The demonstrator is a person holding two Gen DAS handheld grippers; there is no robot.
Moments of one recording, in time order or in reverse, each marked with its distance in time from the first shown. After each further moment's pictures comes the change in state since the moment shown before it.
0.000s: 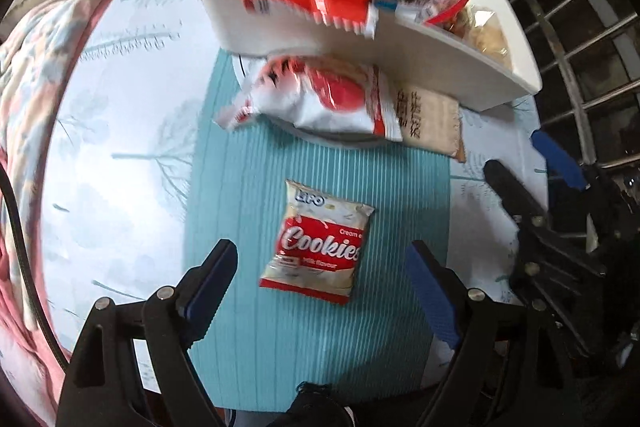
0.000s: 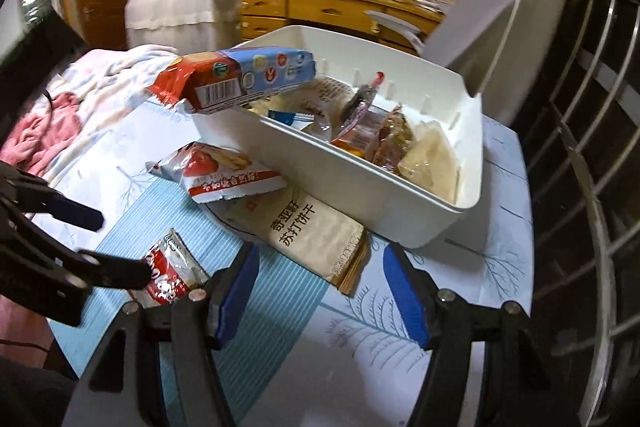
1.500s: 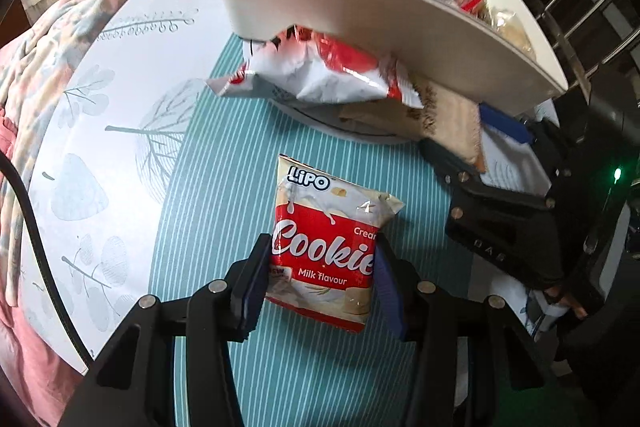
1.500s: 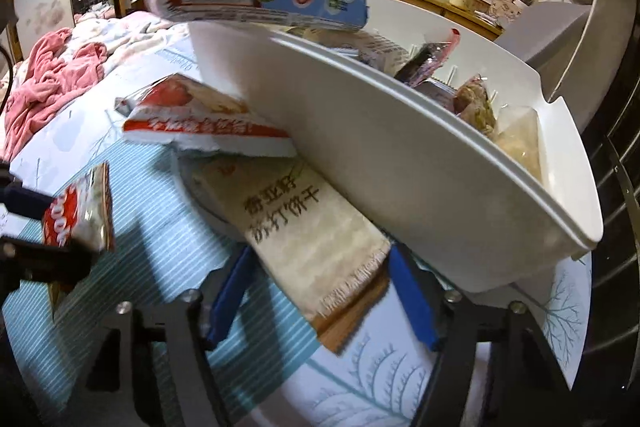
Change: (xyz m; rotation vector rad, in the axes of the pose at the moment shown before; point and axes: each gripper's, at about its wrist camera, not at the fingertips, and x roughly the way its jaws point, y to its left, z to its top) left arm 0.032 -0.005 -0.044 -0.062 -0.142 0.053; right arm 0.082 0.003 -0.014 -0.182 0.003 0.083
